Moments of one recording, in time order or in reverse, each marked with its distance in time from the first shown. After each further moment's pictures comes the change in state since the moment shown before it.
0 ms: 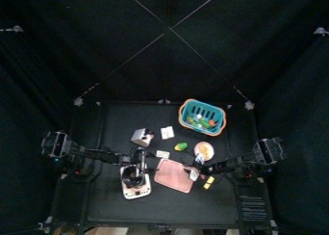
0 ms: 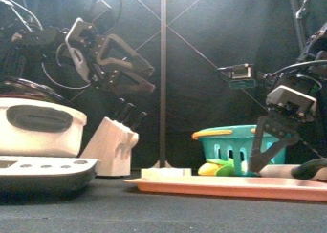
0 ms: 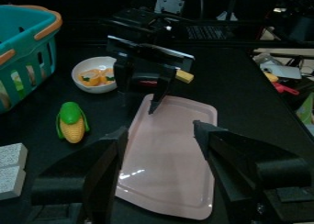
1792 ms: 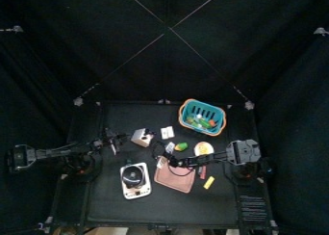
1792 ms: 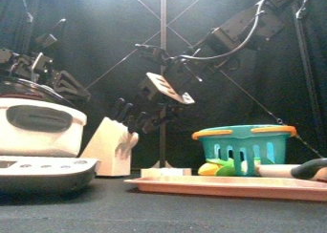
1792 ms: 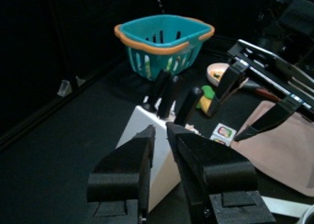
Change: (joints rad) left arm 0.468 -0.532 0.413 -0.023 0.074 0.002; right arm -0.213 0.399 -0.634 -0.235 0.179 0.018
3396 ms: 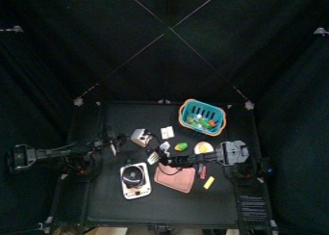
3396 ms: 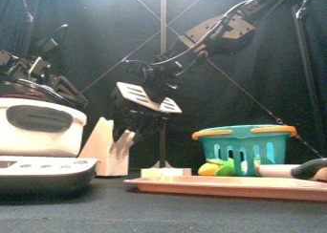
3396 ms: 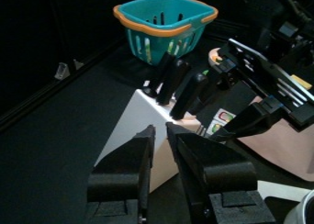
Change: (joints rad) left arm 0.000 0.035 0.000 -0.015 0.031 -0.005; right arm 0.009 0.114 -0.172 0.169 0.077 -0.014
